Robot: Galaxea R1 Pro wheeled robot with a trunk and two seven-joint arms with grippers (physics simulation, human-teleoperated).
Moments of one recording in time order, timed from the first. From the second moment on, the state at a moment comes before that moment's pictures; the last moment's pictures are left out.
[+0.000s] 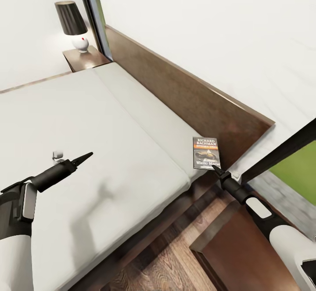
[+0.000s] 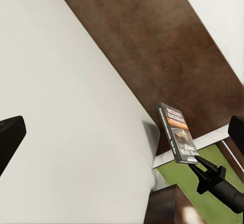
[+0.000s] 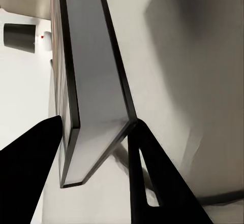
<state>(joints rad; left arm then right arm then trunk) -0.70 0.17 0.53 -1.18 0.21 0.69 -1.14 -0.83 -0.28 0.20 -0.39 -1.30 0.29 0.72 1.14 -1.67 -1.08</state>
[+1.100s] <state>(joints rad) -0.70 0.17 0.53 -1.18 0.21 0.69 -1.14 -0.83 -0.28 0.20 -0.39 -1.30 0.29 0.72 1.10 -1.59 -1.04</state>
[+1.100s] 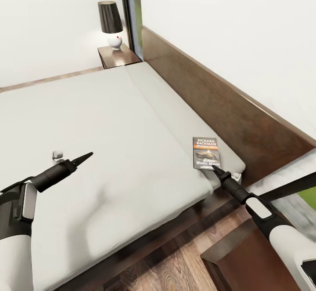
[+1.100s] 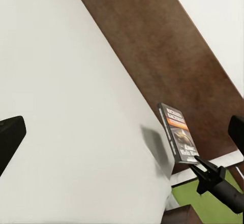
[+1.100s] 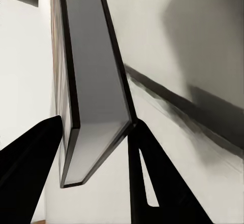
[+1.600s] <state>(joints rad) -0.70 0.17 0.52 -1.14 0.20 0.69 -1.14 -0.83 -0.25 0.20 -0.40 -1.30 0.29 0.72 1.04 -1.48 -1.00</state>
